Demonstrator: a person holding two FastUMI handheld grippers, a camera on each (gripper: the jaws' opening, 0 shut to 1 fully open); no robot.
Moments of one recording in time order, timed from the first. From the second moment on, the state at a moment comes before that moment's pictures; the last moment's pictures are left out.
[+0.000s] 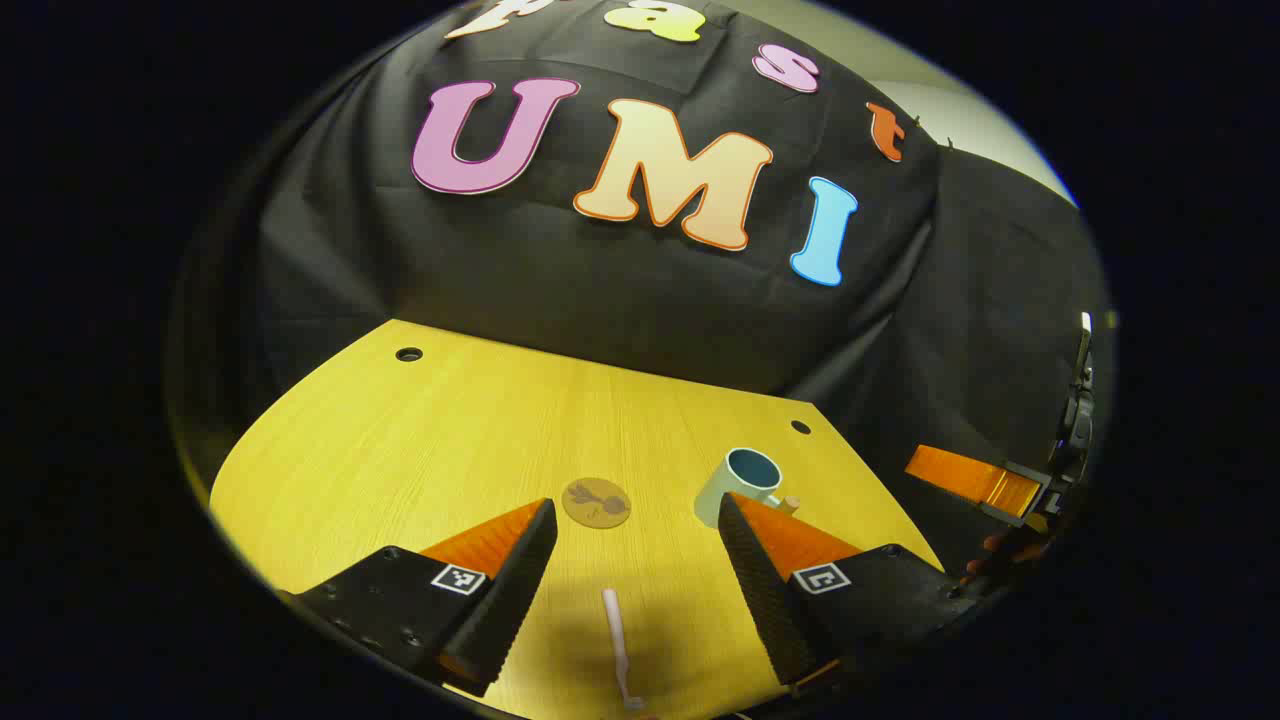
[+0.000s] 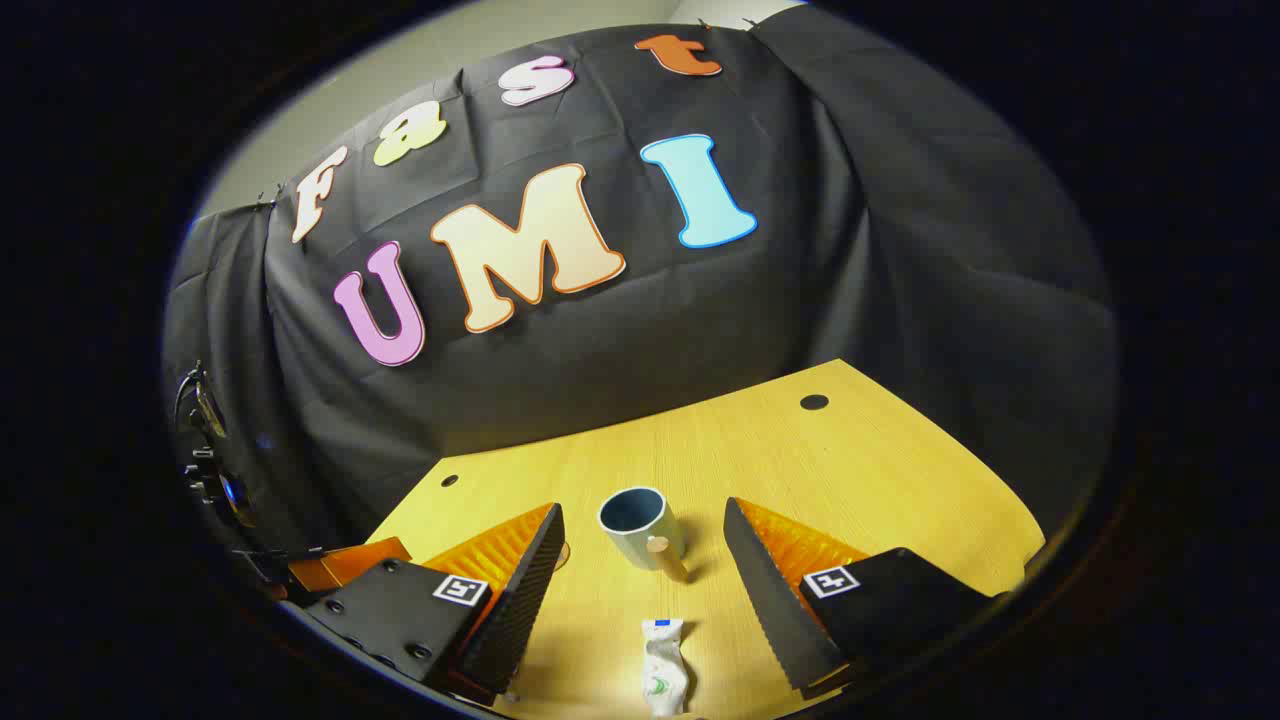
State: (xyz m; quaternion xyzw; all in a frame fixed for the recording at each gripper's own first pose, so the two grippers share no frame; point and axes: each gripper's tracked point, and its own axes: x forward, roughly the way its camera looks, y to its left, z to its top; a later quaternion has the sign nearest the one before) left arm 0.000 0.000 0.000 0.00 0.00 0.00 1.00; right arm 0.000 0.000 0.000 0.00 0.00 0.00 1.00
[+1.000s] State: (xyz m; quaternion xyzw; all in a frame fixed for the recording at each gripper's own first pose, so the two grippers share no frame) left arm 0.006 0.028 -0.006 0.03 0.03 -0.01 1.00; right arm -0.009 -0.007 -0.044 0.01 0.06 -0.05 1.00
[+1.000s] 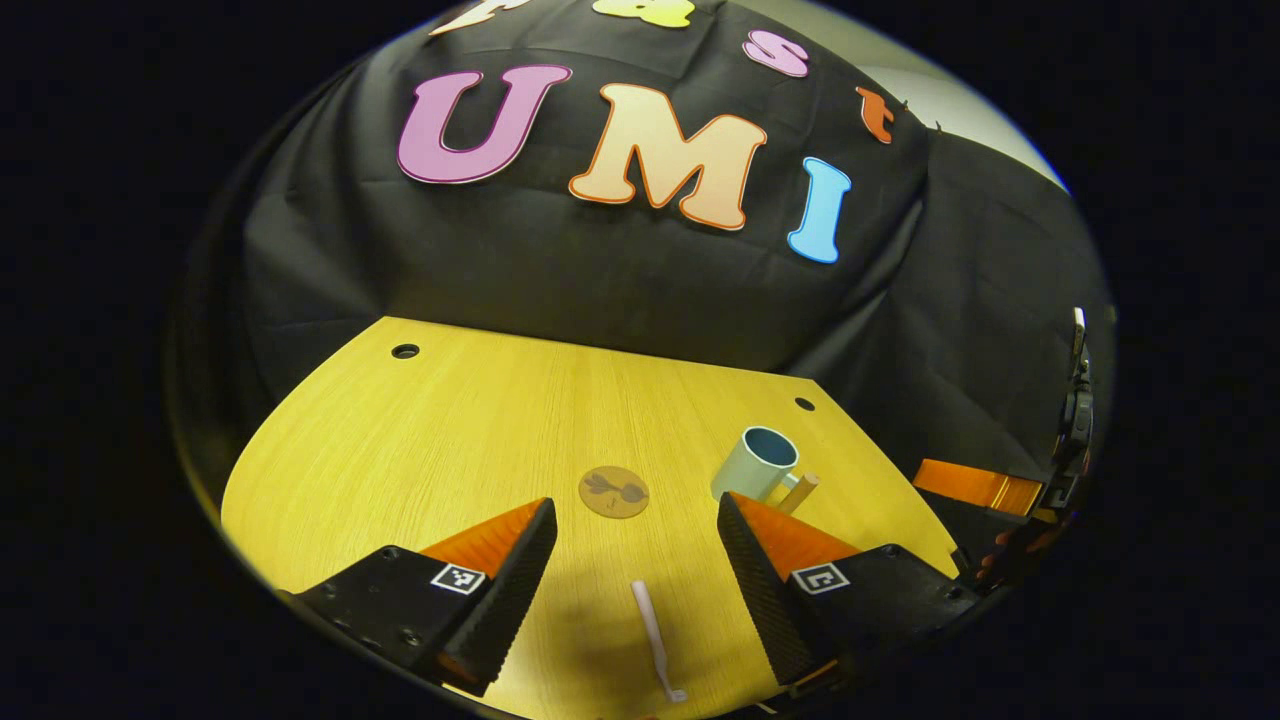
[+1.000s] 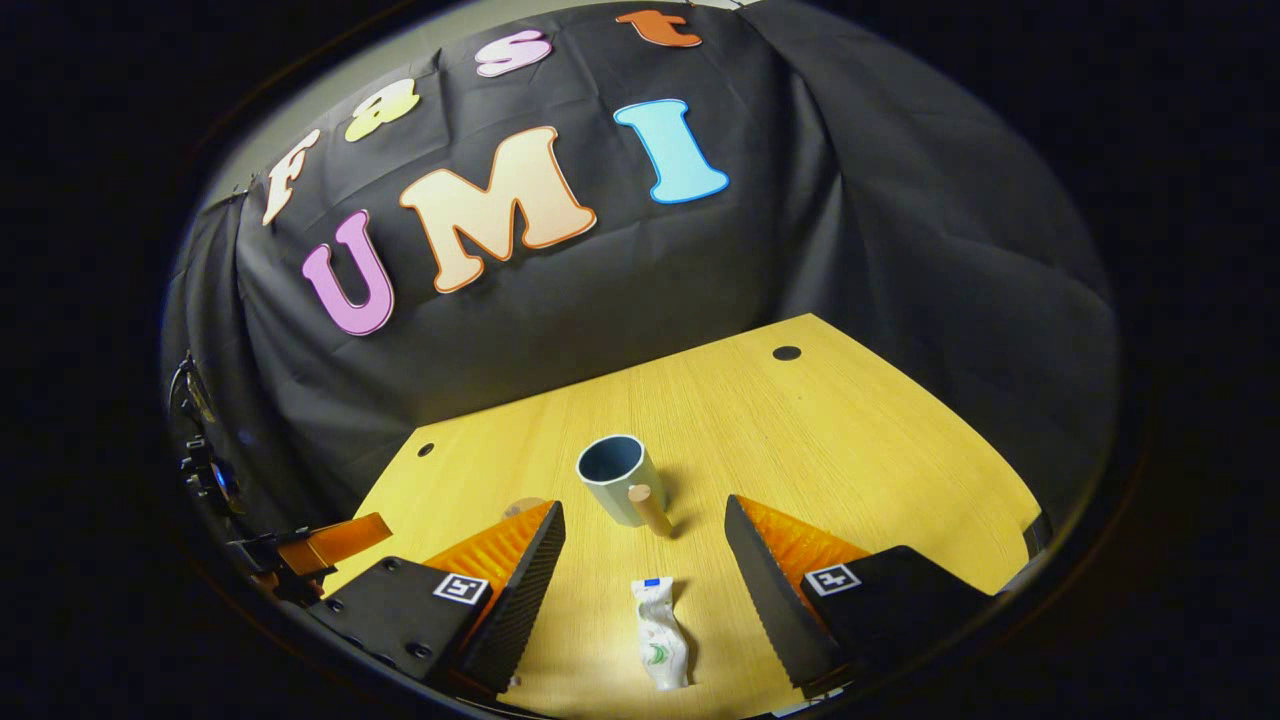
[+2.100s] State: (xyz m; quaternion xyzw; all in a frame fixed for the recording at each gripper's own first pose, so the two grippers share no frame) left arm -0.017 0.136 -0.045 0.05 0.09 0.08 0.99; right arm 0.036 -0.010 -0.190 -0.07 0.35 -0.08 0.93
